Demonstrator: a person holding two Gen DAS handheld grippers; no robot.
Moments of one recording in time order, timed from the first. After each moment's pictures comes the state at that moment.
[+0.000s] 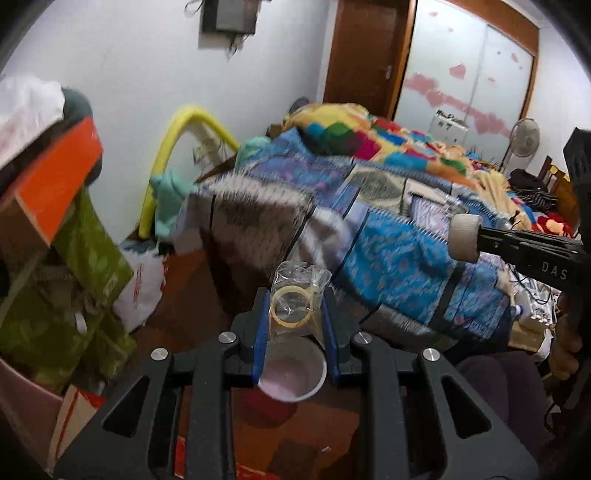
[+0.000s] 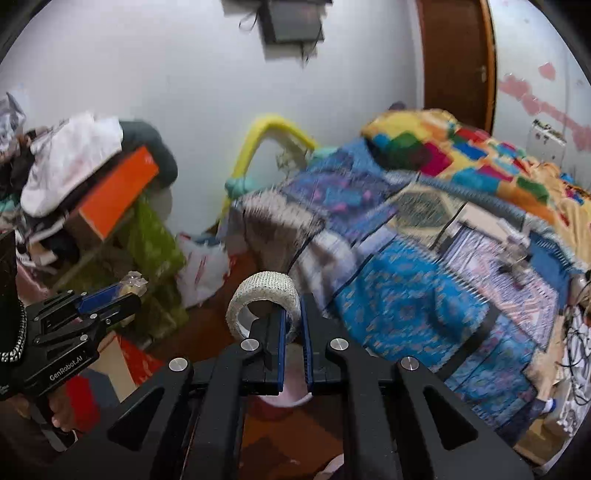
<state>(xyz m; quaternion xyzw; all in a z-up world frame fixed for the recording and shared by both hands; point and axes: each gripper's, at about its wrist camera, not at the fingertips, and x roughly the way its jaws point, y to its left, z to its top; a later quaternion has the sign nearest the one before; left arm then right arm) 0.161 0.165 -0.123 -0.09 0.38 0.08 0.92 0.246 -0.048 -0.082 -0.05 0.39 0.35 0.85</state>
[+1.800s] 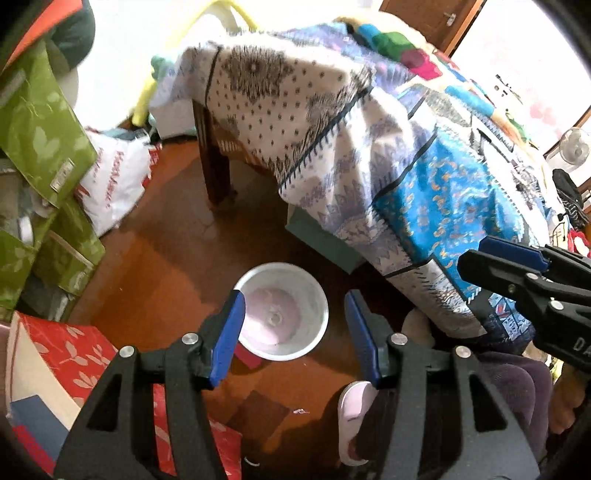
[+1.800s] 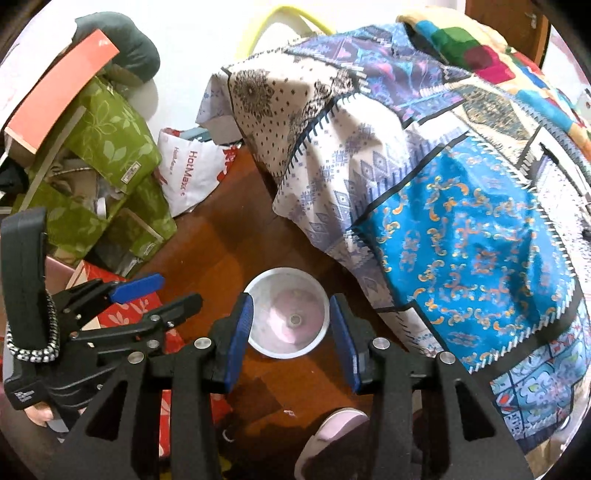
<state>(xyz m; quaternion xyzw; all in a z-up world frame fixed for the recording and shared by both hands) 0.240 0.182 -0.261 -0.19 0.52 0.11 0.83 0.307 0.024 -0.218 -0.13 0.54 0.36 0.75</state>
